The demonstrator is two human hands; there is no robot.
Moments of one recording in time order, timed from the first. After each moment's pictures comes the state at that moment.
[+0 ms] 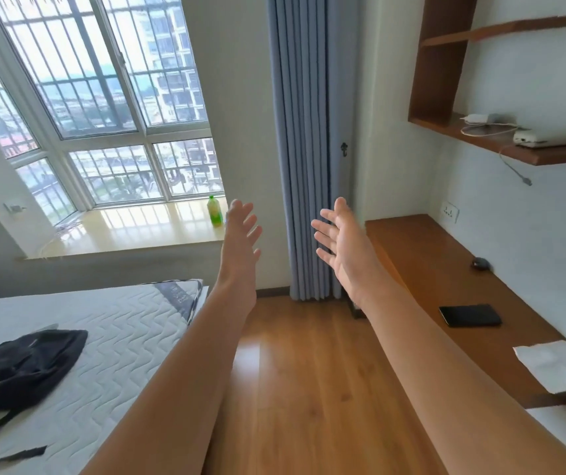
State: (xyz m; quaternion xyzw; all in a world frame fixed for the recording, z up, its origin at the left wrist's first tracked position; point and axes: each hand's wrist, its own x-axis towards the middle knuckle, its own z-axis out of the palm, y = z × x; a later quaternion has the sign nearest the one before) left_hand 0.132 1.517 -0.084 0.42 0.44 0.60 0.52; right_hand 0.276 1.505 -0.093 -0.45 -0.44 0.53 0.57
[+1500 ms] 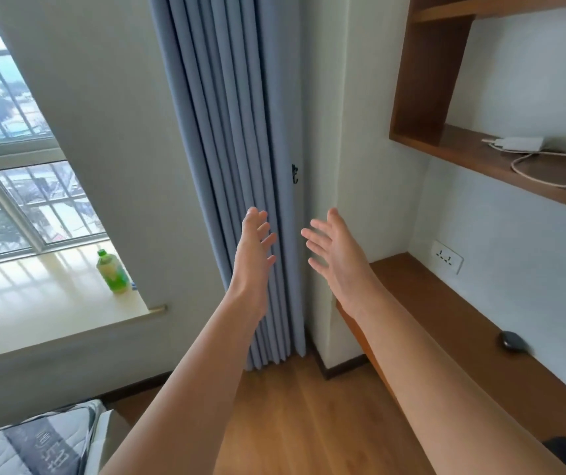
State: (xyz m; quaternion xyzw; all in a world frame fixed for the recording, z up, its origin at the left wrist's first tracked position) left_hand 0.282 2.038 -0.117 0.50 0.40 0.48 0.60; right_hand 0.404 2.000 -0.124 -0.50 -0.36 0.49 0.62
